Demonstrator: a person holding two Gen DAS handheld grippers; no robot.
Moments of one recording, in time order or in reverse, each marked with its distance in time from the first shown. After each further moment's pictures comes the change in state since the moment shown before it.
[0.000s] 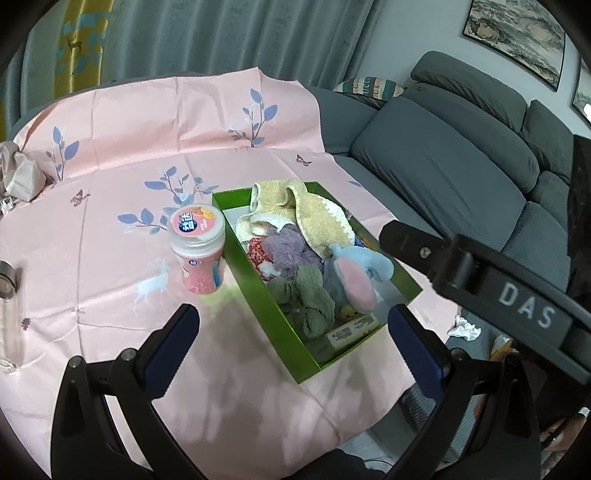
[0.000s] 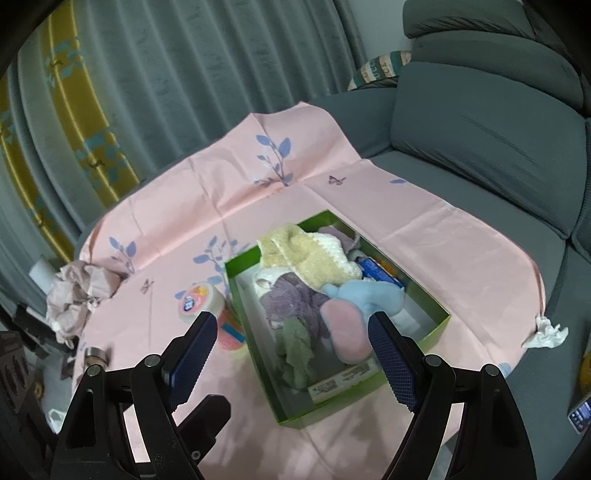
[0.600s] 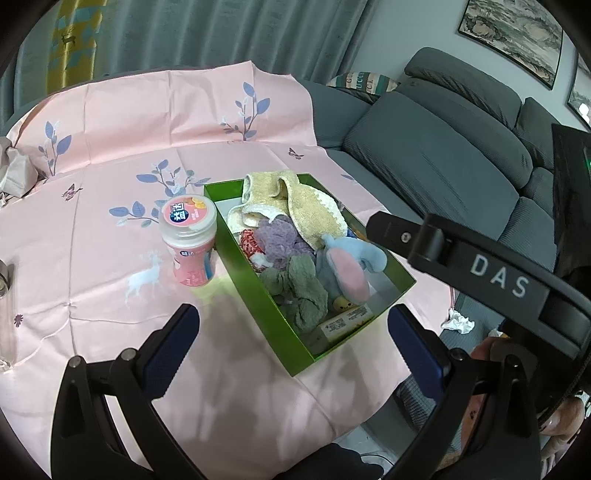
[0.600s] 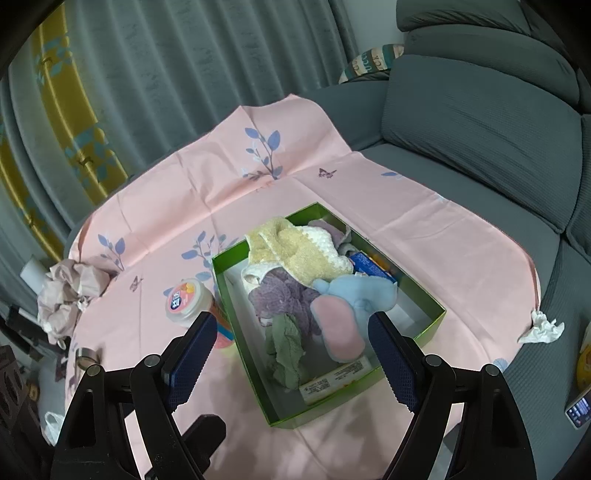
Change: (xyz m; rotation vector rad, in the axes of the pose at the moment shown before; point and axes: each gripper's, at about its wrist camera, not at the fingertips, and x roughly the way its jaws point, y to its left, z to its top) left arm 0.002 -0.001 -0.003 0.005 0.020 -0.023; right arm 0.009 -0.004 0.001 0.009 0.024 -0.029
